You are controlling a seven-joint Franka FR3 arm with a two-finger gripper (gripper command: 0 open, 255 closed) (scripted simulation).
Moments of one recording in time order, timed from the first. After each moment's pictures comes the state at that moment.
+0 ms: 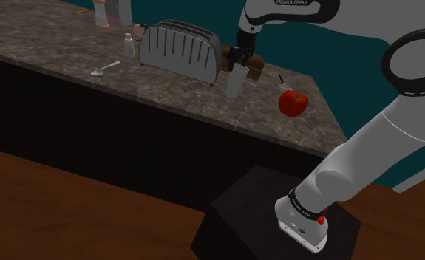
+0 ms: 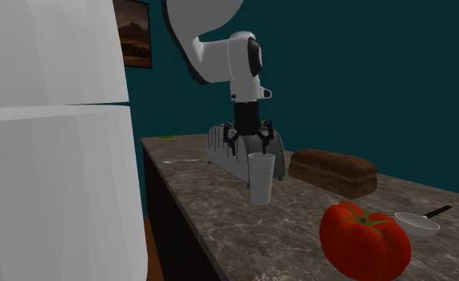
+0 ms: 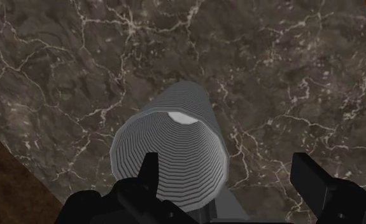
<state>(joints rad) -0.04 -0.06 -0.08 -1.86 -0.08 1.85 -0.13</state>
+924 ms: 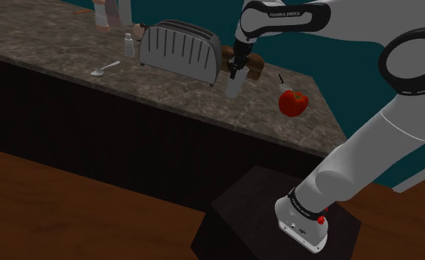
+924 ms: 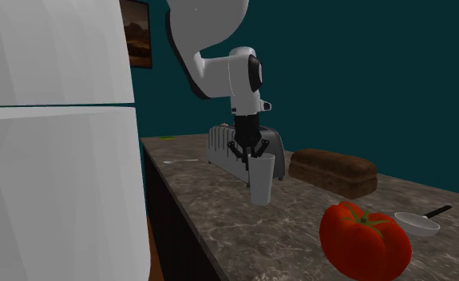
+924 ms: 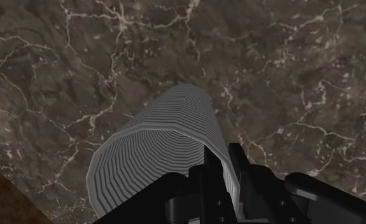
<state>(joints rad) -0.04 -0.05 -0.08 -1.93 -0.08 1.94 -0.12</state>
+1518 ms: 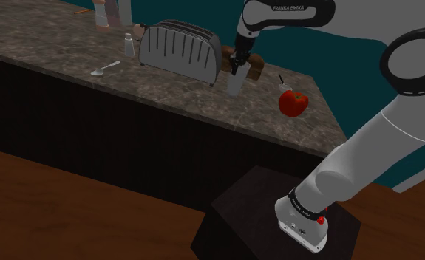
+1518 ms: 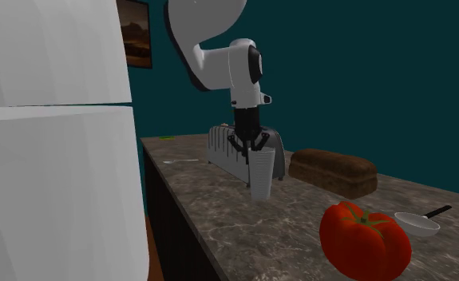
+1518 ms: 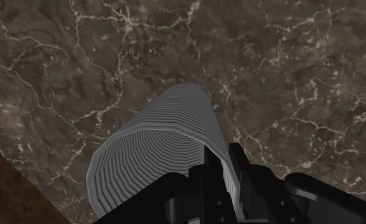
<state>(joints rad) -0.04 -0.05 -0.08 -1.89 -0.08 1.89 -0.12</state>
